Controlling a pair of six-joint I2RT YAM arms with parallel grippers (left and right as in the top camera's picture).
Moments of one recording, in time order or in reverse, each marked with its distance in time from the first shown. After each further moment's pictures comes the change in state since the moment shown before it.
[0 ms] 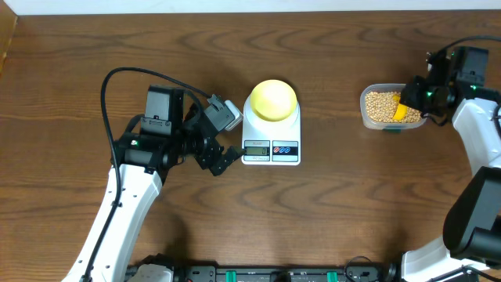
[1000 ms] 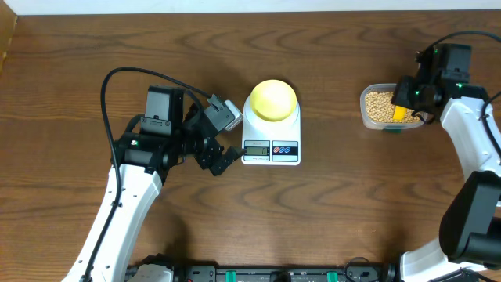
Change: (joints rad) left arm 0.000 0.000 0.000 0.000 0.000 0.000; right arm 0.084 -0.016 0.000 -0.010 0.149 -0.001
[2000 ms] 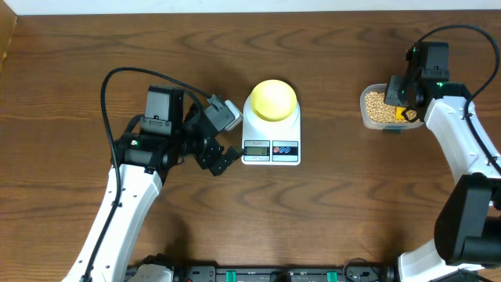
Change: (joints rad) left arm 0.000 0.000 0.000 0.000 0.000 0.000; right arm 0.104 -0.006 -0.003 0.007 0.248 0.000
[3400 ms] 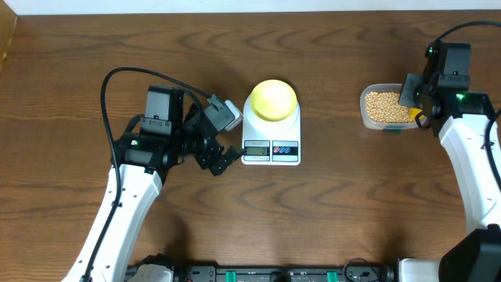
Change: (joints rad) left arm 0.000 0.000 0.000 0.000 0.000 0.000; right arm 0.001 -0.204 -0.005 -0.093 0.109 0.008
